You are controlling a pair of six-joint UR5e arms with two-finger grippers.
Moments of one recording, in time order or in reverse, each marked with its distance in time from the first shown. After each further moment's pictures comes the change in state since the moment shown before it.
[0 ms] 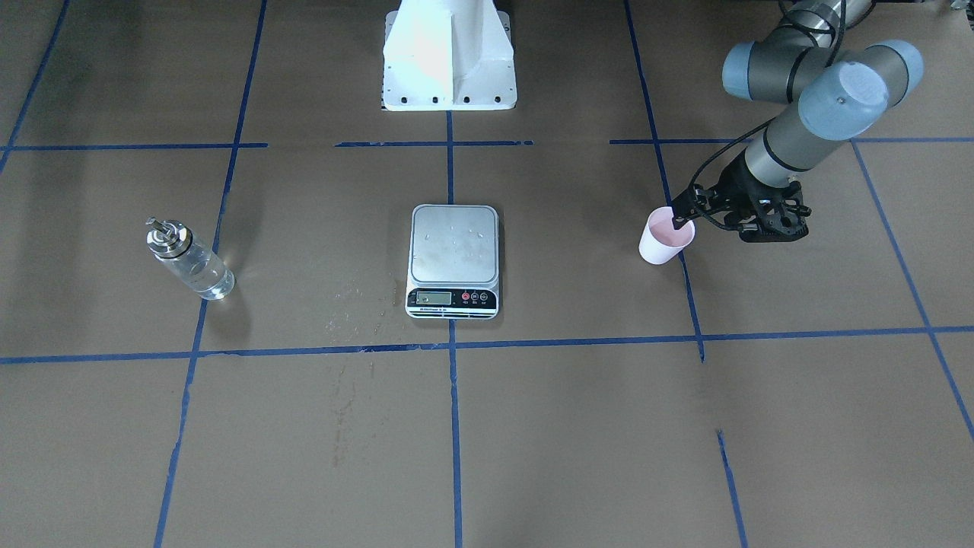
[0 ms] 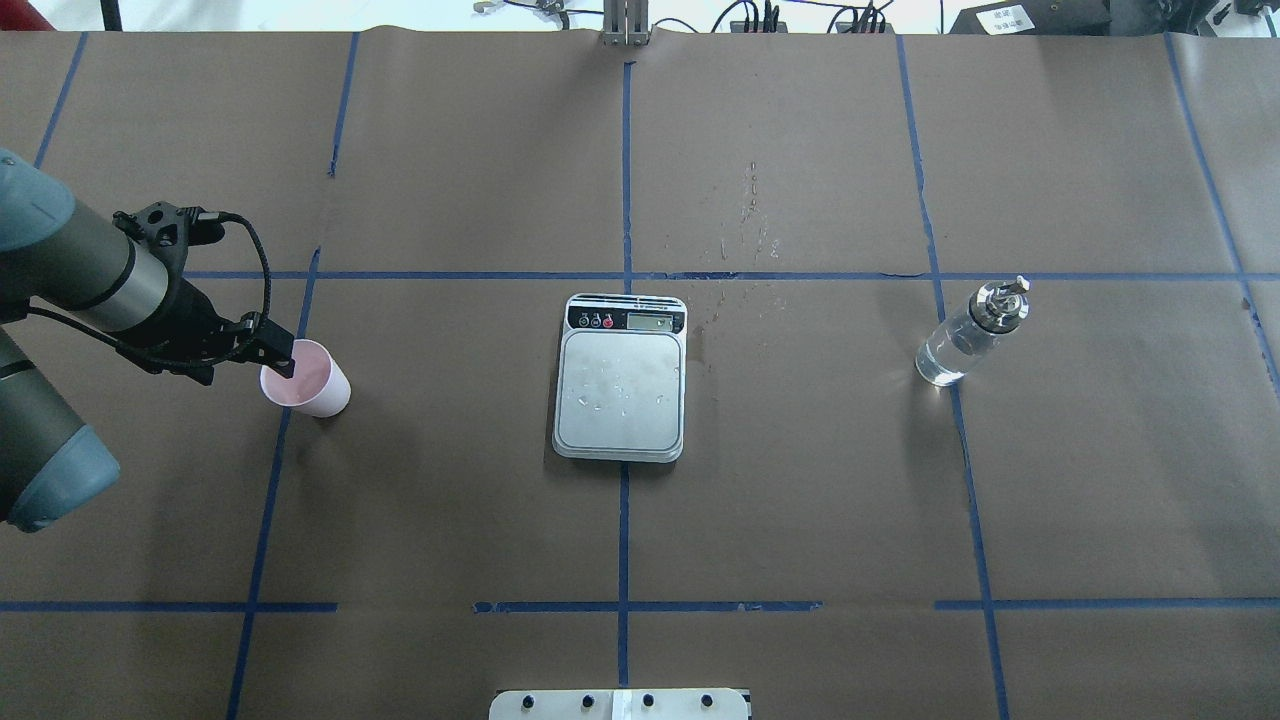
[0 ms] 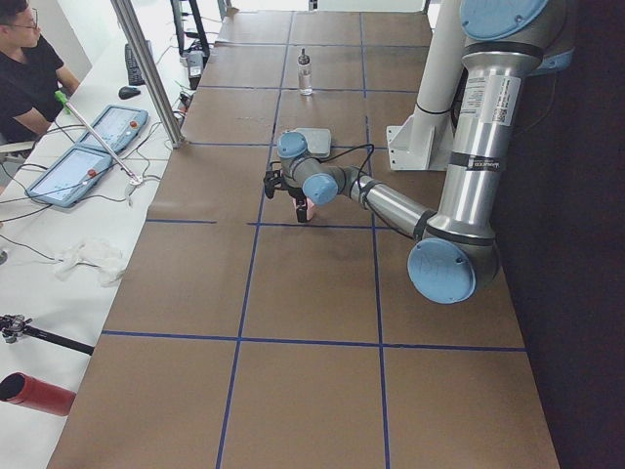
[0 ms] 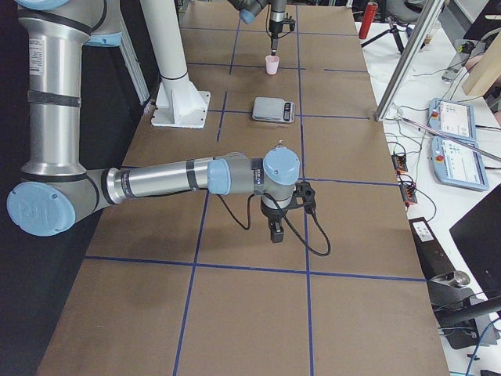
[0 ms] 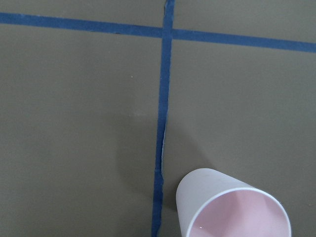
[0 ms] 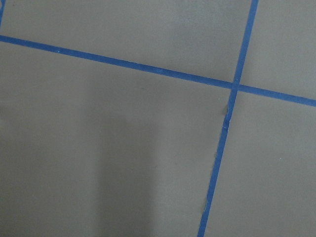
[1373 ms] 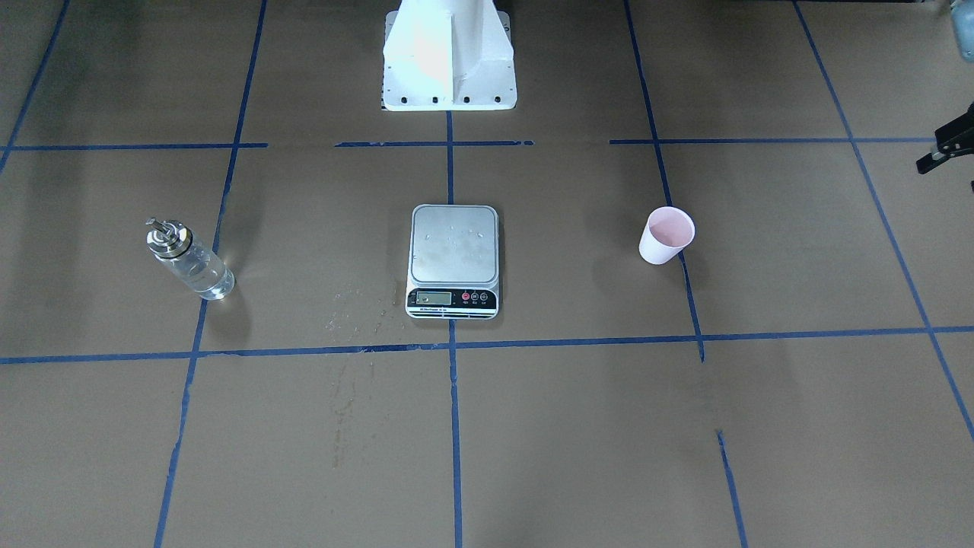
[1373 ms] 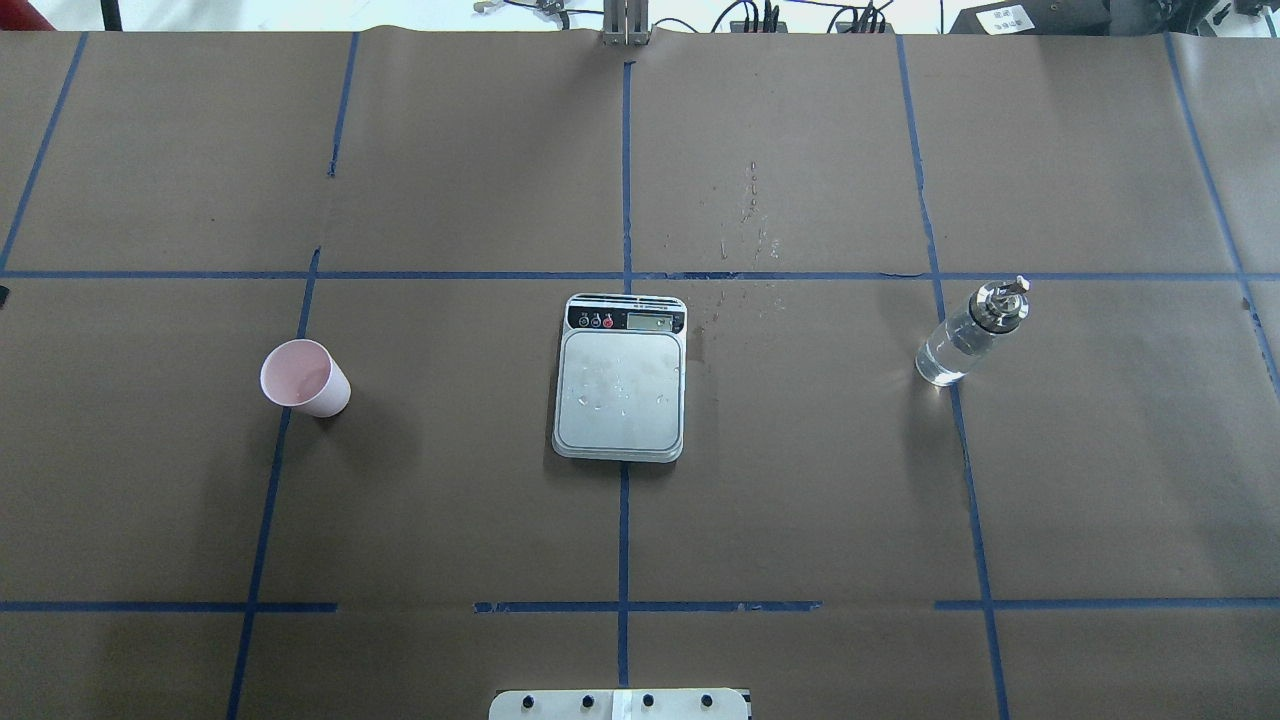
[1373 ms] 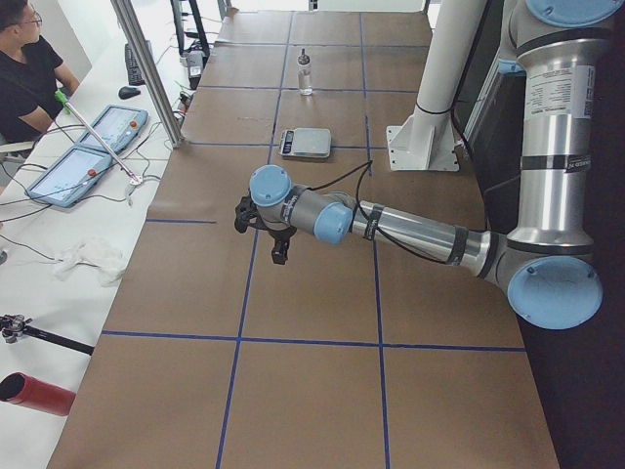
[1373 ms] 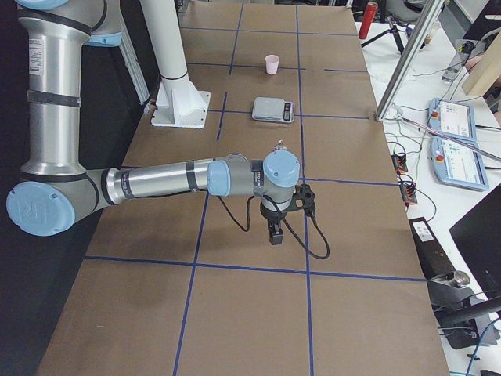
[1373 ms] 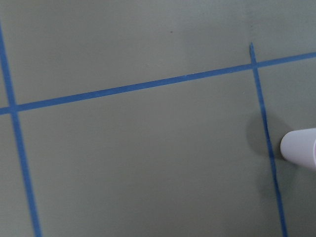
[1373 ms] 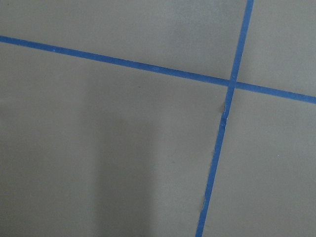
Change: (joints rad) left arm -0.434 0.189 -0.052 0.086 -0.309 0.561; right arm 0.001 -0.001 -0.004 0.000 -0.003 0.004
